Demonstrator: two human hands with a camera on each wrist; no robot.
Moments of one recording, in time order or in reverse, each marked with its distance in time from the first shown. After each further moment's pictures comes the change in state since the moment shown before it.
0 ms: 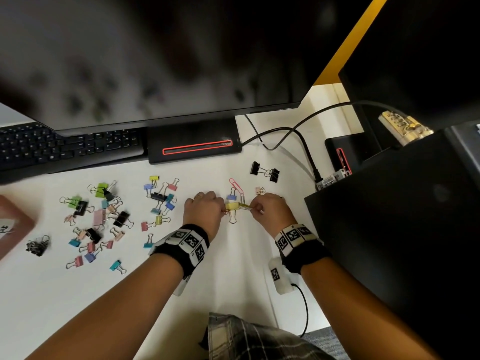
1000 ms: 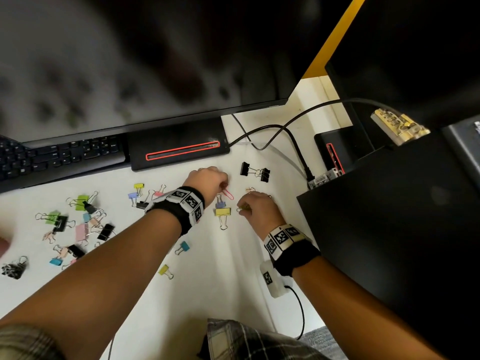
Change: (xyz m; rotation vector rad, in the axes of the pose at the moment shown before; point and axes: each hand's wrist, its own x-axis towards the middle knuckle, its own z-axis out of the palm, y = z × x) left_hand 0.077 0.005 -0.038 0.011 -0.206 0.245; right_hand 0.008 -0.004 0.006 0.027 0.003 0.011
